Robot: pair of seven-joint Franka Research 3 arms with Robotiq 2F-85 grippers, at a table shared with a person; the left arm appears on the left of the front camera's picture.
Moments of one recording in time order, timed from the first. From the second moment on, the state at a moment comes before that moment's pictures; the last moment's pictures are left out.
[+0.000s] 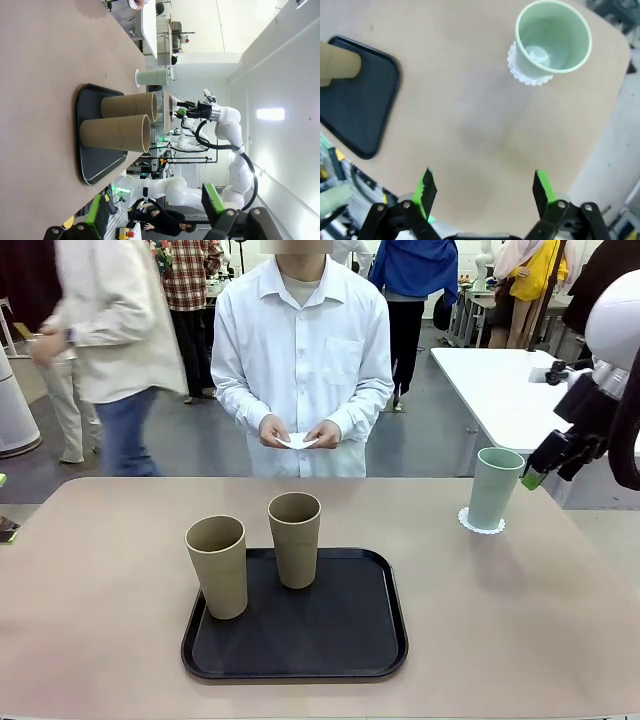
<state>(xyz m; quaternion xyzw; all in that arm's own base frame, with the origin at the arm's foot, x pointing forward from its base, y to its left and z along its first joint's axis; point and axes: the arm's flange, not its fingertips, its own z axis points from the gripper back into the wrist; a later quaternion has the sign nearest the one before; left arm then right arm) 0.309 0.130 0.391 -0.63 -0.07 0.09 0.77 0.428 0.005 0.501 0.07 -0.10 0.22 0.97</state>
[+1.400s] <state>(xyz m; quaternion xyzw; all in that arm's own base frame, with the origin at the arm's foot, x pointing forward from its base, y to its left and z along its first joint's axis) 0.309 0.130 0.391 -0.63 -0.07 0.09 0.77 0.436 0.034 0.519 0.04 -0.08 0.16 0.98</state>
